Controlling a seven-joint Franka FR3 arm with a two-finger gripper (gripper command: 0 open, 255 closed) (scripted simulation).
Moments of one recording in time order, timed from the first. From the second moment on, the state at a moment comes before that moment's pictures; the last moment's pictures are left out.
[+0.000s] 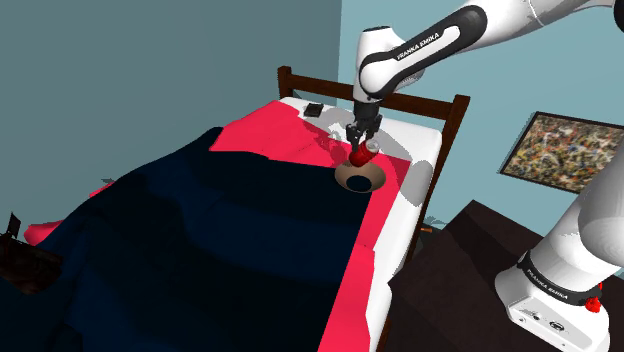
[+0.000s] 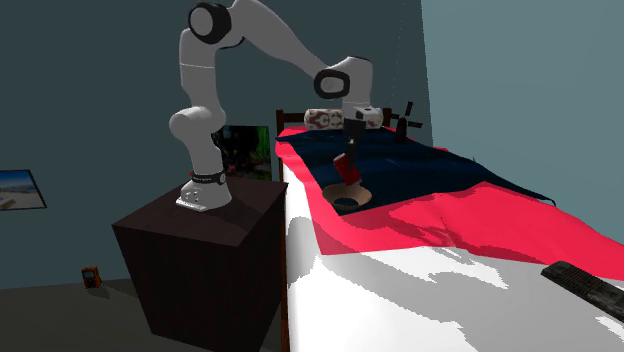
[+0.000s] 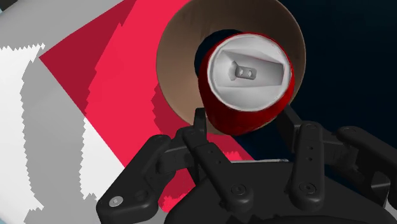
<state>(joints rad) 0.07 0.14 0.00 -2.08 0.01 2.21 0.09</state>
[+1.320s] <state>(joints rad) 0.07 0.19 0.00 -2.12 0.01 2.30 0.09</state>
